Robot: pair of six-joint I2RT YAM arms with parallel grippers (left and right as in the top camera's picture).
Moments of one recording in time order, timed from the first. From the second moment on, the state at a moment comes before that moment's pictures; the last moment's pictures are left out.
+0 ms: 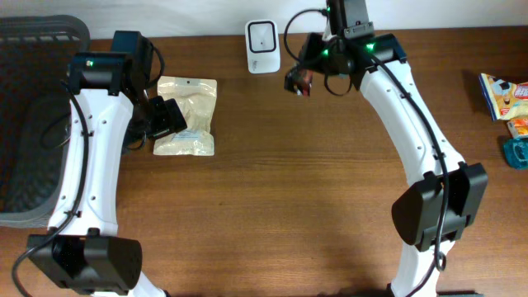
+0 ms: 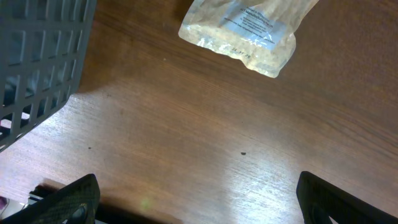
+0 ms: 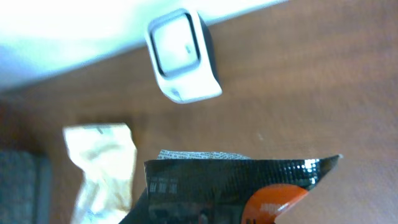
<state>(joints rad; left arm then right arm) -0.07 1.80 1.92 -1.60 -0.08 -0.49 0.27 2.04 2.01 -0.77 -0.15 0.53</state>
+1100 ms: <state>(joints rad) -0.07 1.79 1.92 -1.61 -0.08 -0.49 0.37 2.57 2.35 -0.33 -0.21 1.17</state>
